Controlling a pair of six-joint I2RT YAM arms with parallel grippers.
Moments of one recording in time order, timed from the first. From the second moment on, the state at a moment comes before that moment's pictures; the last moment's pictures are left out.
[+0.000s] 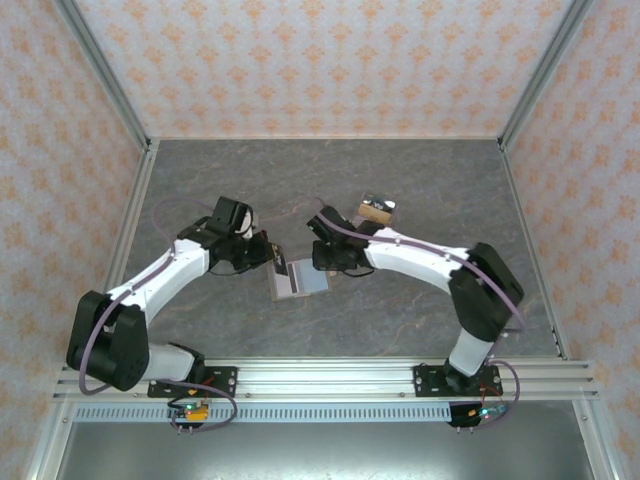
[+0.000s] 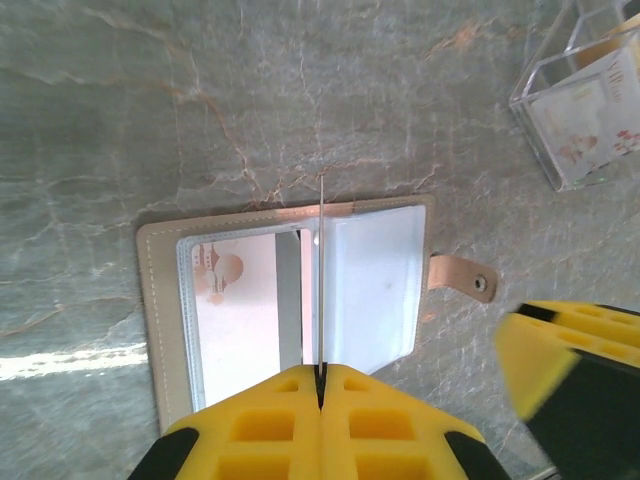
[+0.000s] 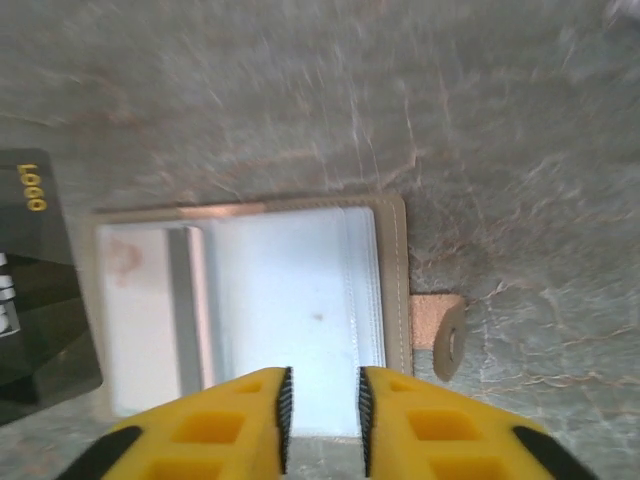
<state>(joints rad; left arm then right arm) -0.29 1.33 0.88 -0.59 0.36 -0.72 0.84 1.69 1.21 -0.58 0.03 0.75</state>
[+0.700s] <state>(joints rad) -0.29 1.24 0.81 -0.13 0.60 -1.03 0.60 1.52 0.94 -0.05 -0.45 0.90</state>
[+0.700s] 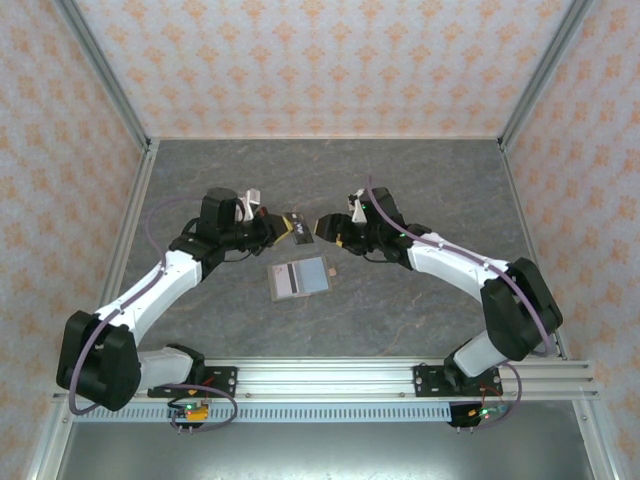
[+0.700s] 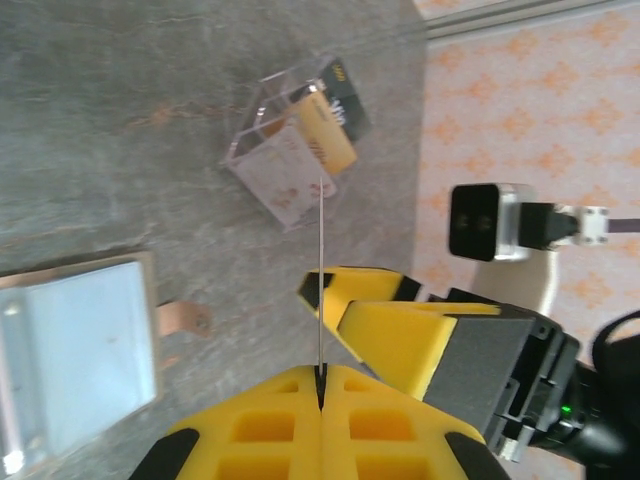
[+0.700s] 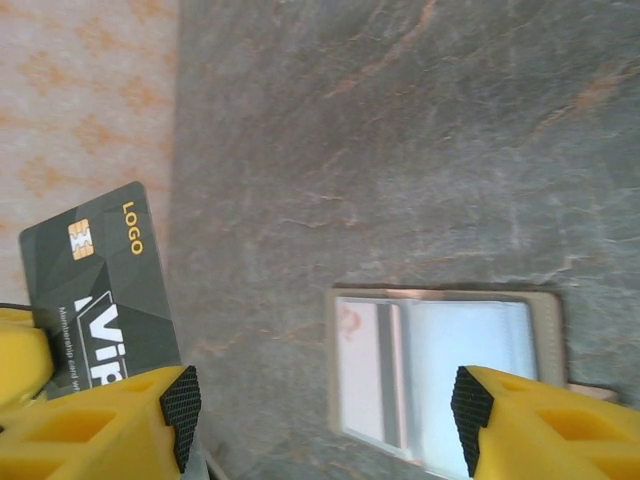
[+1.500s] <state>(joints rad) -0.31 1.27 0.81 0.02 0.69 -1.12 0.55 1.52 0.93 0.24 -0.68 1.05</state>
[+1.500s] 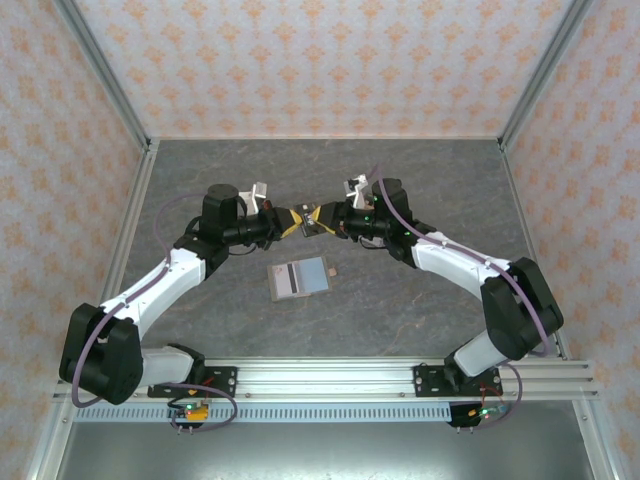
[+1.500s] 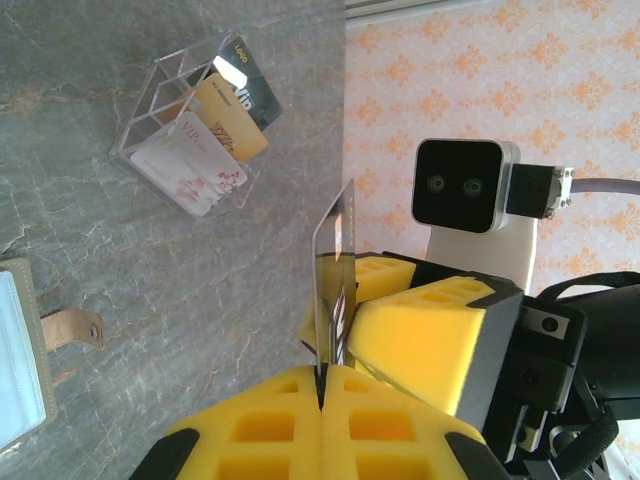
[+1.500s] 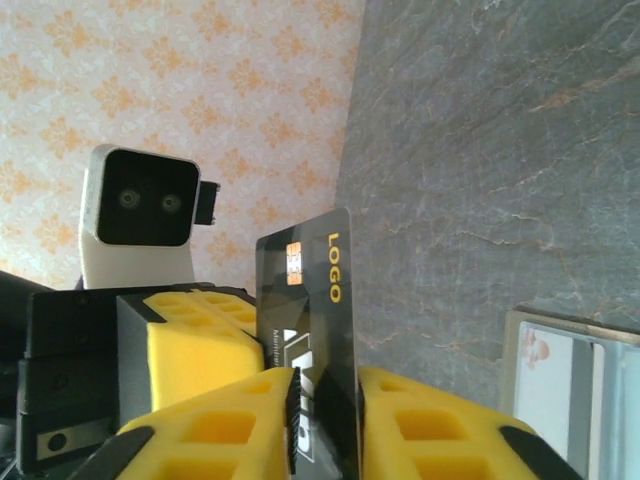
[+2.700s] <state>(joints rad) -0.29 1.35 0.93 -0.56 0.32 -0.83 0.25 1.71 1.26 -0.42 -0.22 -0.29</state>
